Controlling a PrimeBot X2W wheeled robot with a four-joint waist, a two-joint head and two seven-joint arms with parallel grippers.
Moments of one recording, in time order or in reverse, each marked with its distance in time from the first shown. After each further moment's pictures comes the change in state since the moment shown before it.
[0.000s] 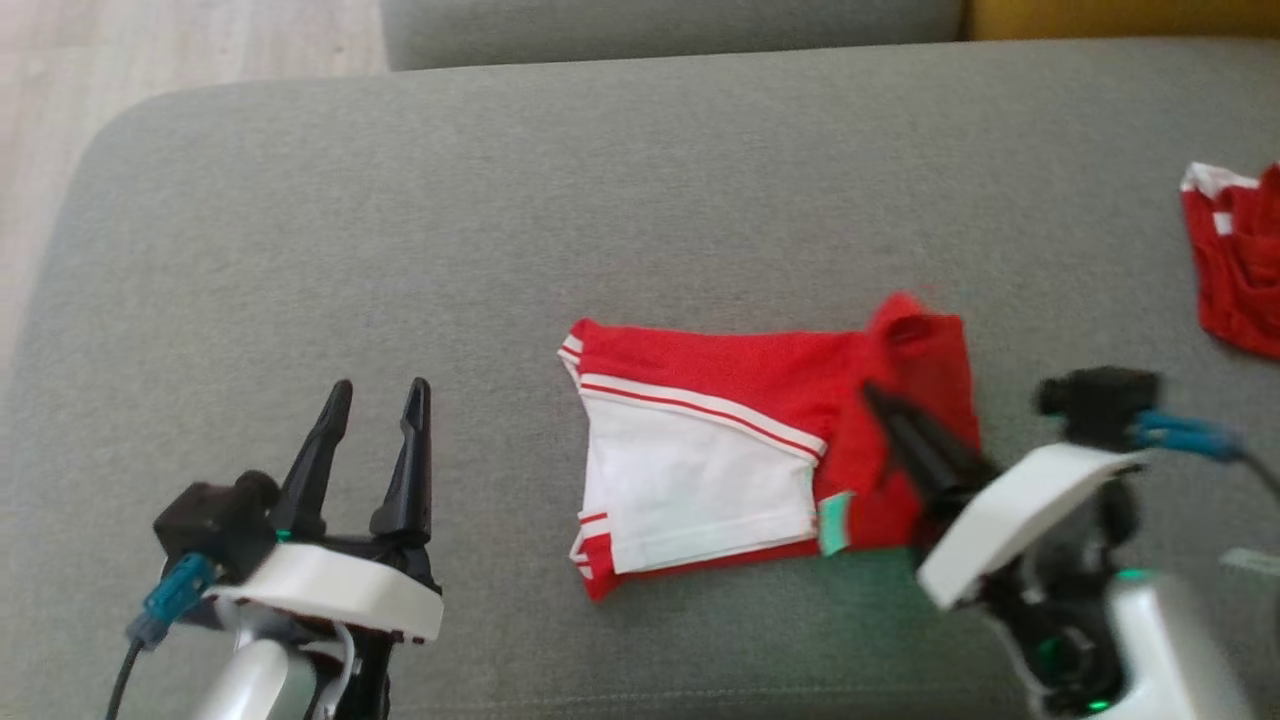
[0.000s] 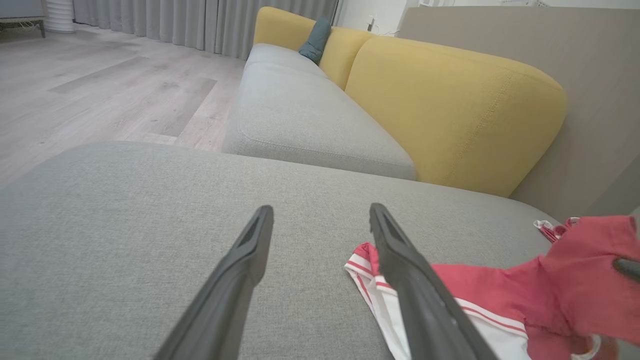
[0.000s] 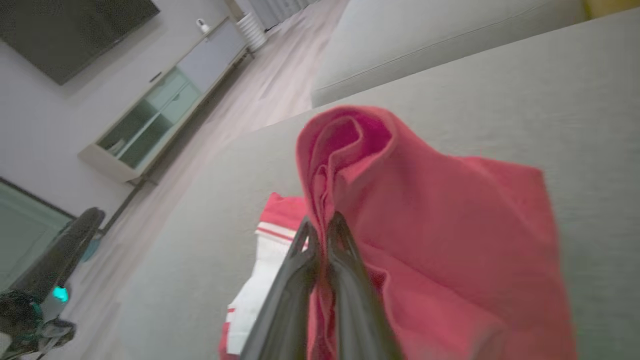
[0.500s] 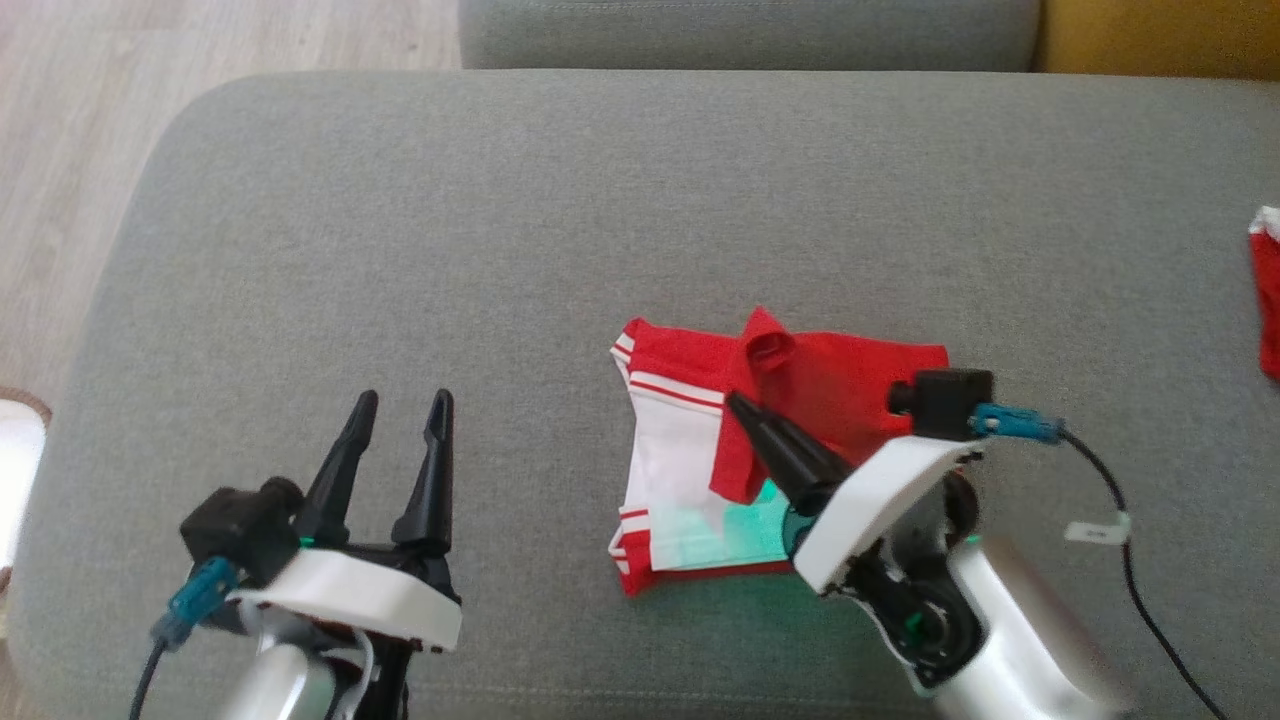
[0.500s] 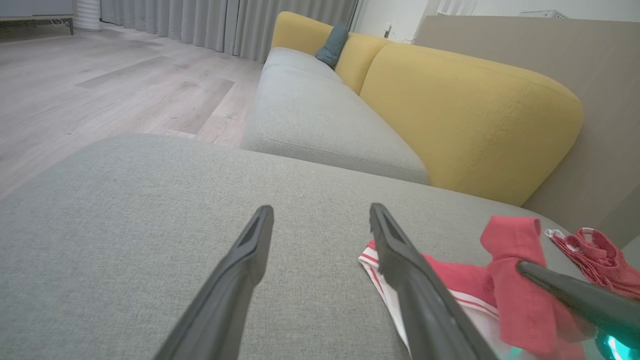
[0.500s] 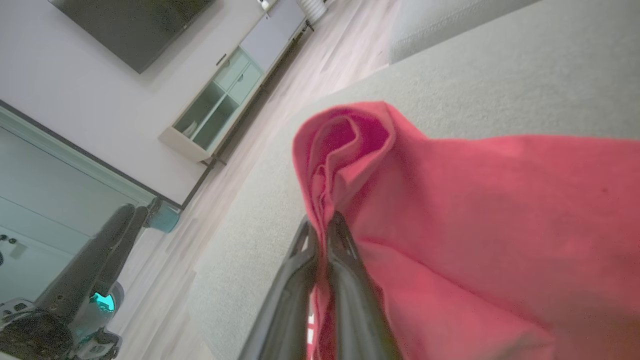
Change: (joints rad) left arm 0.000 -0.026 -0.012 0.028 0.000 -0.025 0.000; right arm -0.177 0.029 0.272 0.337 0.166 0.000 -0.217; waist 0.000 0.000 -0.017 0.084
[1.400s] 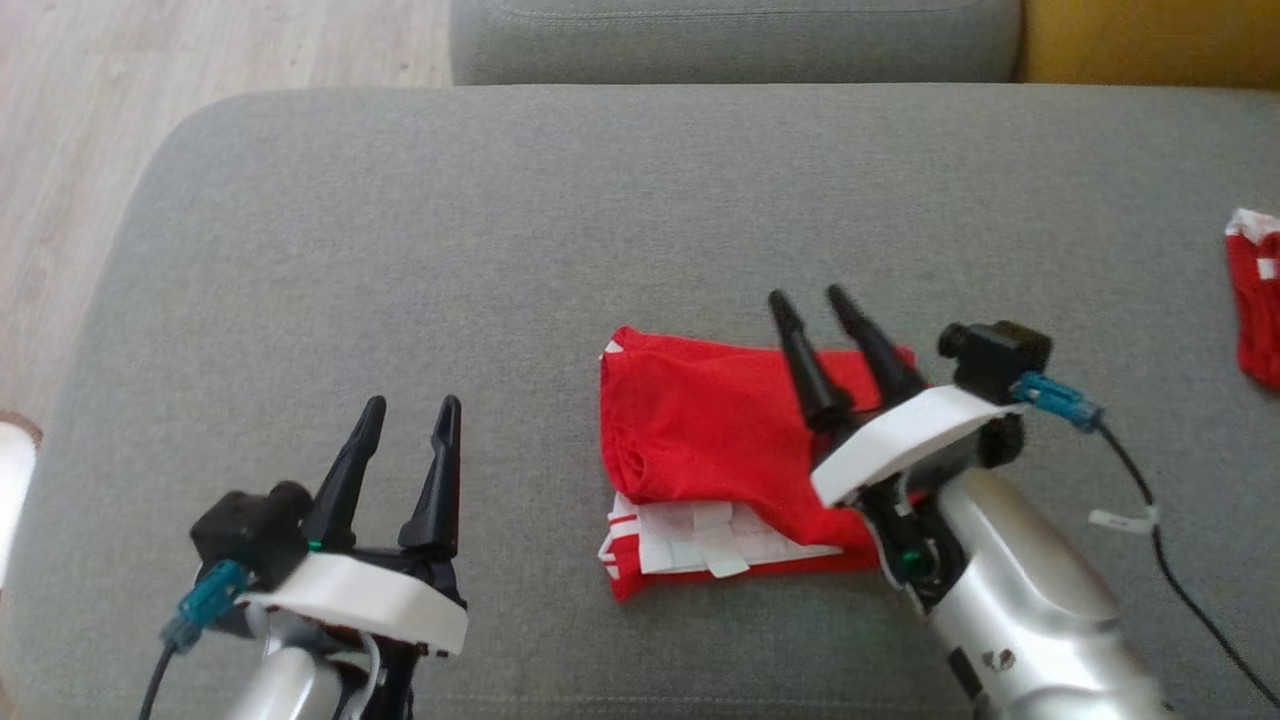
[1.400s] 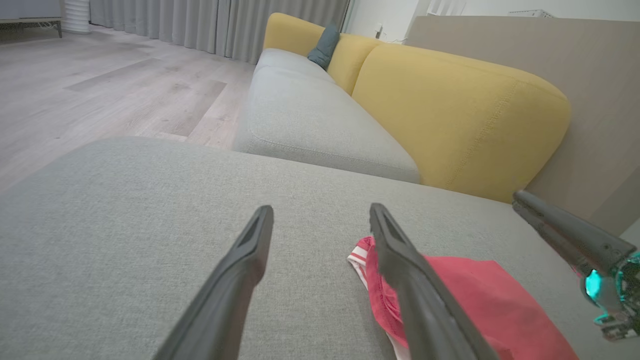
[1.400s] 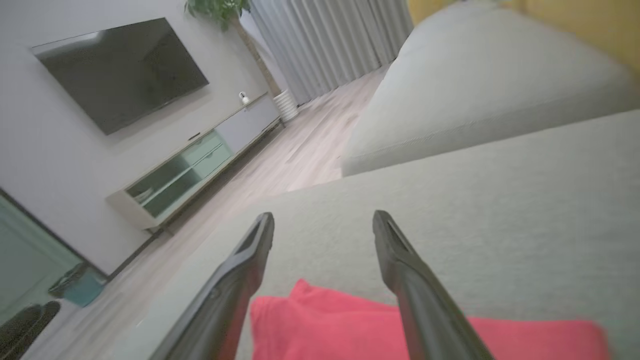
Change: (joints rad) left arm 0.002 -0.011 -0.008 0.013 0.011 -0.004 -0.001; right arm -0.210 -0.002 0.046 0.336 -0.085 0.000 -0.431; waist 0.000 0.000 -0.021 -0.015
